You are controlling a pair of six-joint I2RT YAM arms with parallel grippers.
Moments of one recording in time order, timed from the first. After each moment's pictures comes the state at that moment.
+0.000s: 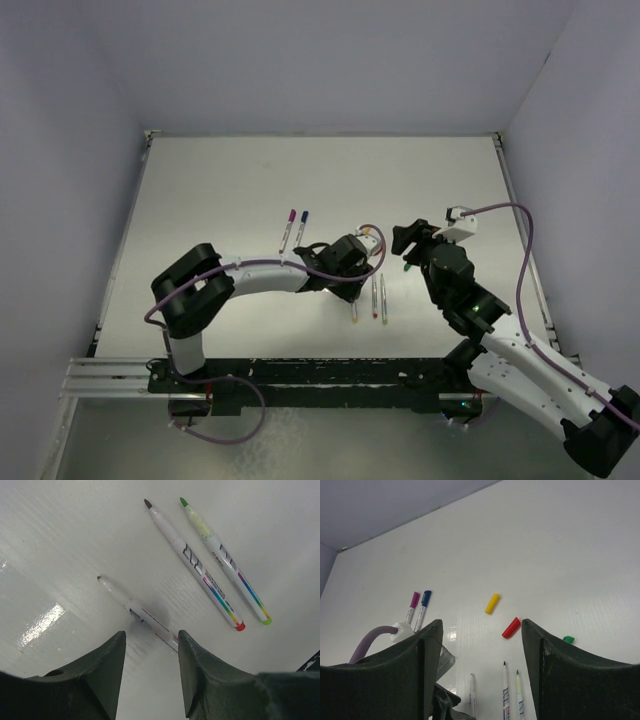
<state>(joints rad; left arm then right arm) -1.02 1.82 1.12 -0.23 -0.02 -0.38 0.67 0.71 0.53 -0.06 0.59 0.57</state>
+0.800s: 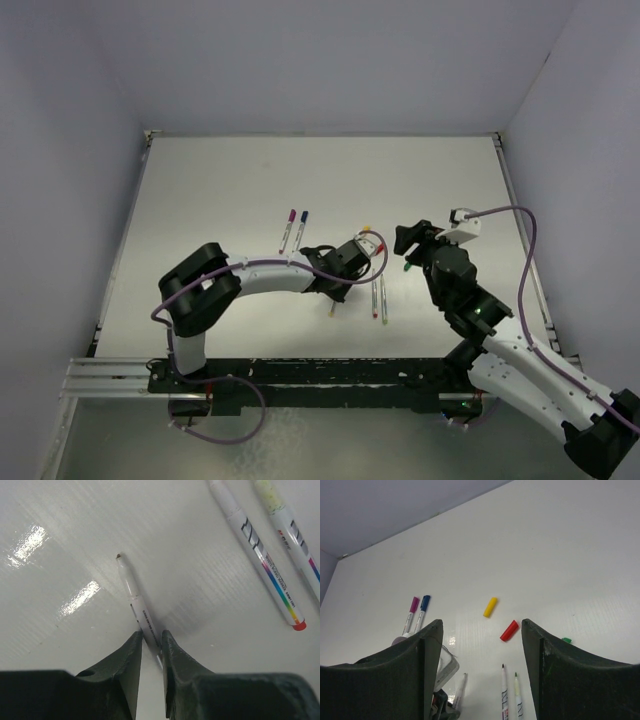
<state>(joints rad) -1.04 1.87 1.17 -0.37 -0.15 -0.35 0.67 0.68 0.52 -0.05 0.61 0.57</state>
